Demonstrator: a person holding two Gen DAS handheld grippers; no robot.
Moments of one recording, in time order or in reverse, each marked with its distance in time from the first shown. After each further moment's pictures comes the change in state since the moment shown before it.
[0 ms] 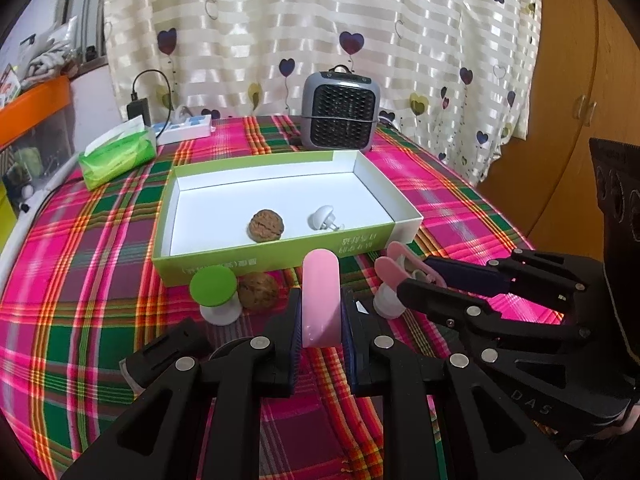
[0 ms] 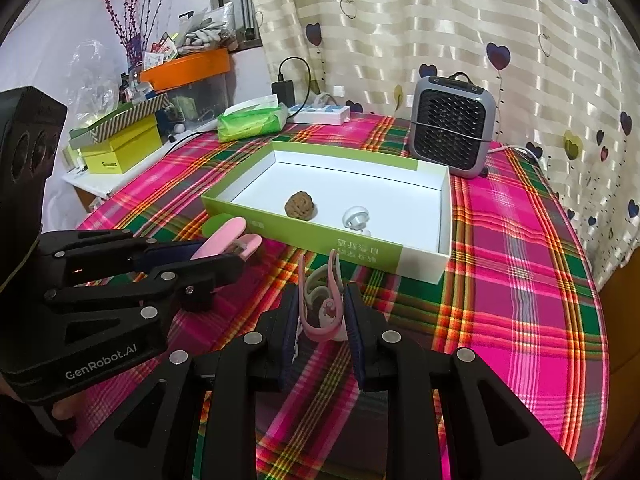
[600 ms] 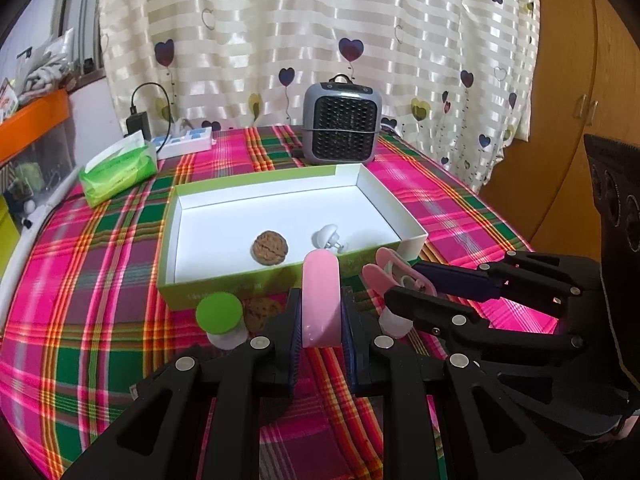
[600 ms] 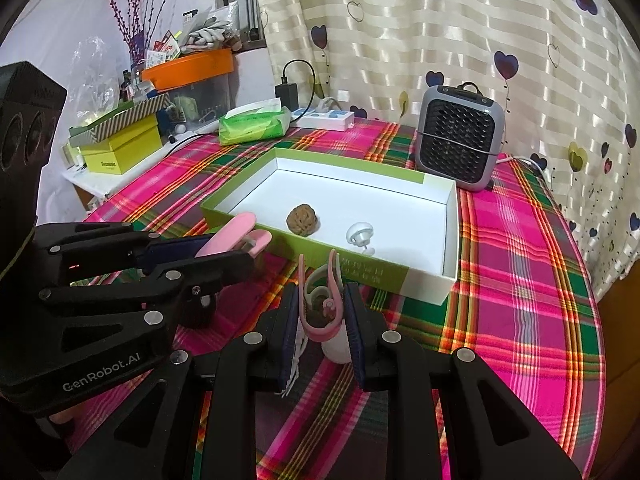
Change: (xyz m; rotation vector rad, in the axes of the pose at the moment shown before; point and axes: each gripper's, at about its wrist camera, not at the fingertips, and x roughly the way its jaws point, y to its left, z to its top) left arm 0.001 0.000 0.015 0.023 -0.016 0.020; right arm 0.007 0.003 0.012 -0.026 -0.008 -0.007
